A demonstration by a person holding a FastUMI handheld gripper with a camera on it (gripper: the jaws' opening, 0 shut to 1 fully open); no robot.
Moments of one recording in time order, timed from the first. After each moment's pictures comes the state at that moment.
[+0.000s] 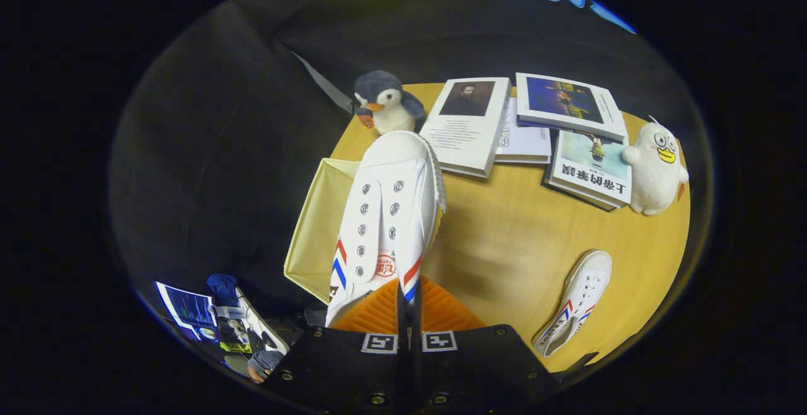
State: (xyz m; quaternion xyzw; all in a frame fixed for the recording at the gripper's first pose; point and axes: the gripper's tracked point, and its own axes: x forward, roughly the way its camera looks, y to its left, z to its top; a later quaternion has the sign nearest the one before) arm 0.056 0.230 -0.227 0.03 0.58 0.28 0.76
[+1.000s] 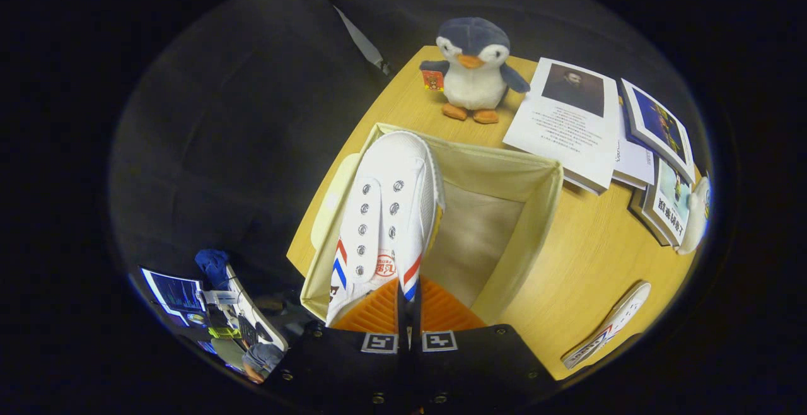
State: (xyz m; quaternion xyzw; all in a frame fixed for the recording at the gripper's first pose) arm 0.041 0.369 -0.302 -0.05 0.63 0.32 0.71
